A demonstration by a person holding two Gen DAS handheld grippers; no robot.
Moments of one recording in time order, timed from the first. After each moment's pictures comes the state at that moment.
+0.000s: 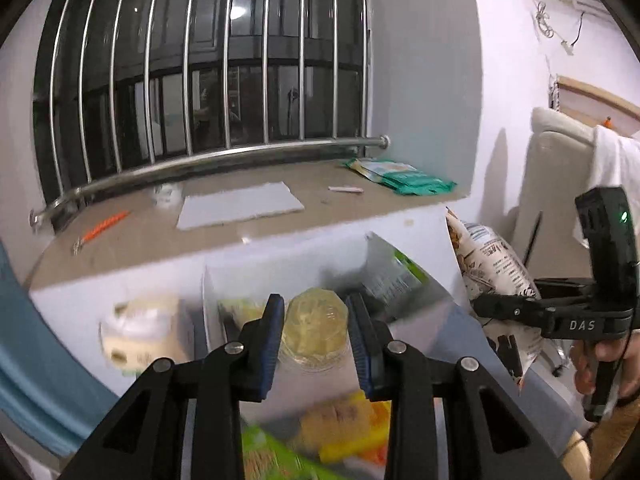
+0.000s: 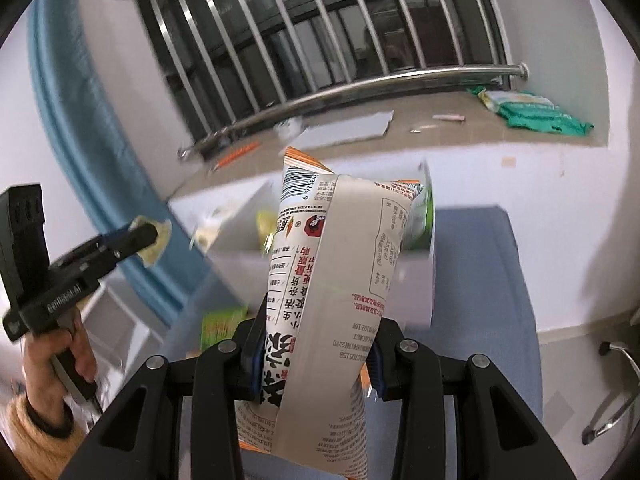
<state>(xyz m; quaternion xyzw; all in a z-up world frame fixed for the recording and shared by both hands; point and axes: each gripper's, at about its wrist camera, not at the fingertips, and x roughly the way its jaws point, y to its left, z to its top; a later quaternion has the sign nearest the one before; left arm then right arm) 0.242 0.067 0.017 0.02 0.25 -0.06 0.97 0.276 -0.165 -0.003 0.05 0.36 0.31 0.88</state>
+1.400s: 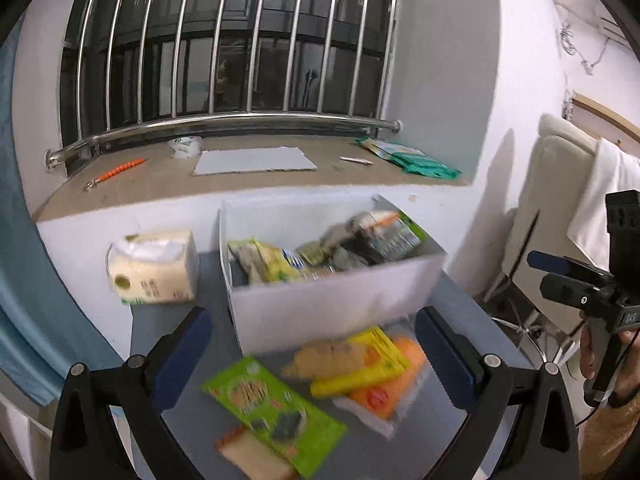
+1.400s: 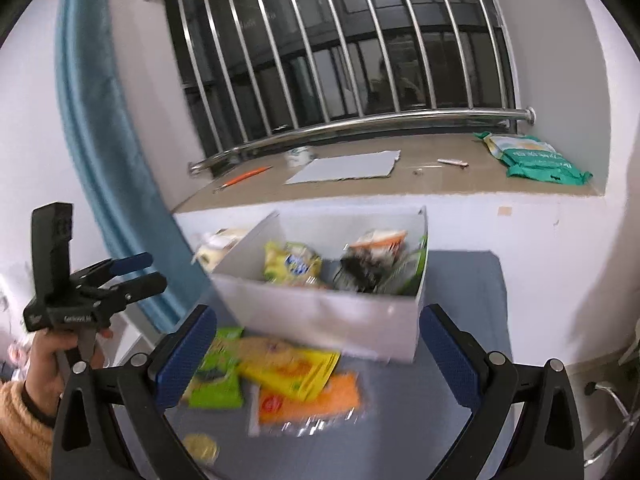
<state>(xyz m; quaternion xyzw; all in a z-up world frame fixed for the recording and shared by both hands) 0.164 0.082 -0.022 -0.04 0.29 -0.05 0.96 0.222 -0.190 0.001 0.02 0.30 0.35 0.89</state>
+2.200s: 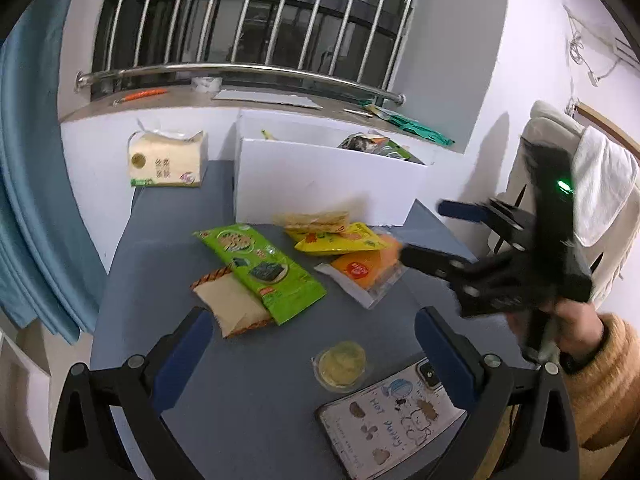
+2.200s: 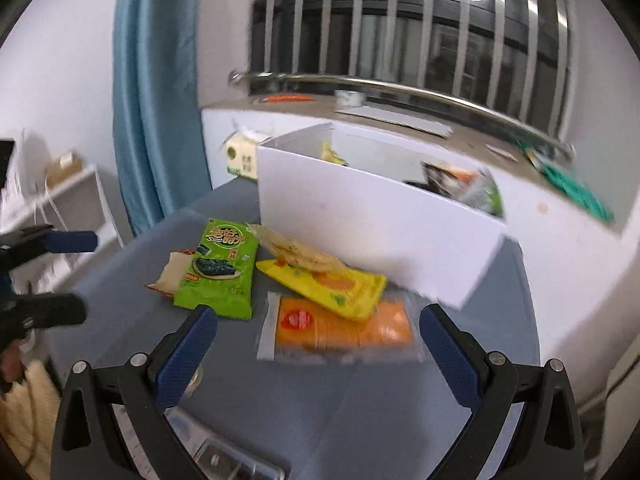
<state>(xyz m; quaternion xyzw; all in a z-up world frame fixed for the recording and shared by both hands) 0.057 0.078 -0.102 -0.11 0.32 -0.04 0.94 0.175 -0.093 -0.080 -0.18 0.30 0.36 0.86</state>
